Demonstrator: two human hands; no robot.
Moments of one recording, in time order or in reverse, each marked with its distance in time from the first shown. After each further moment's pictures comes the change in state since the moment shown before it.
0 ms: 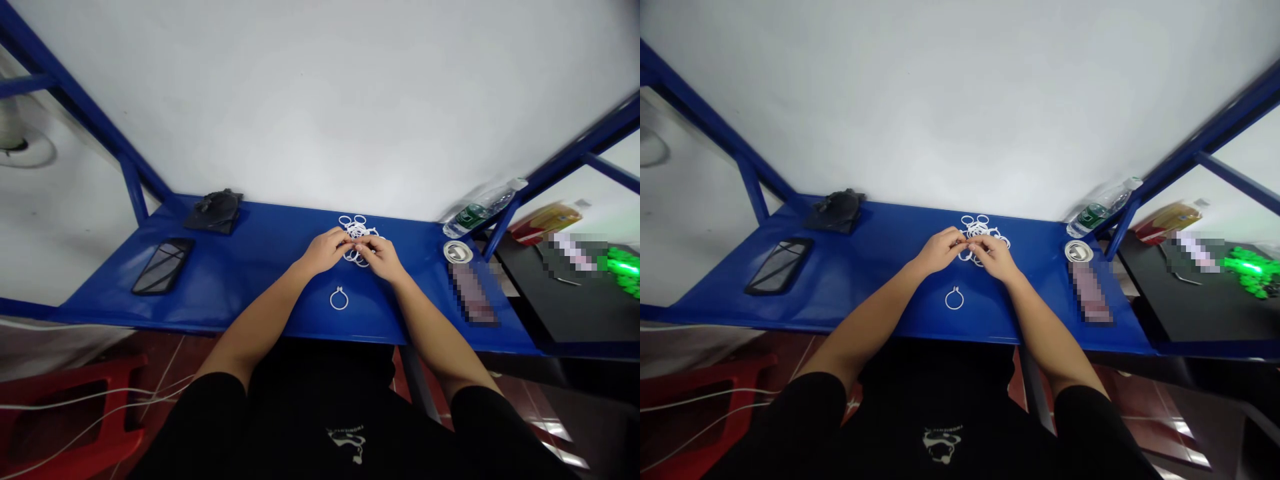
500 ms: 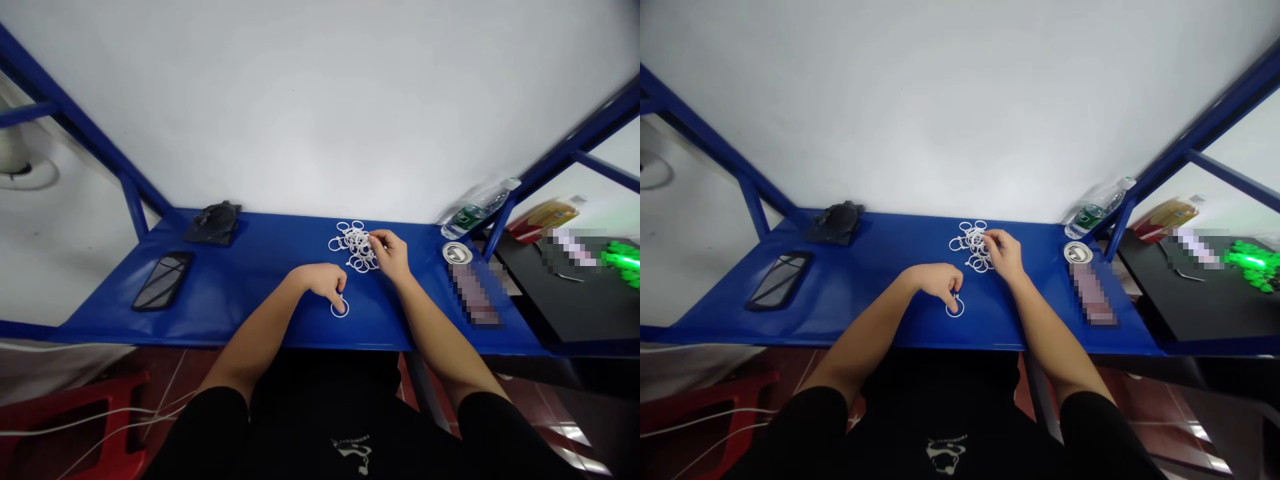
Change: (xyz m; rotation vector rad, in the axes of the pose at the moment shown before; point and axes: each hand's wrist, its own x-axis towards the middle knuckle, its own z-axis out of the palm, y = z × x) left_hand -0.005 0.005 -0.014 0.034 -0.857 -0.188; right_hand 0.004 0.019 -0.012 -0.131 0.335 0.033
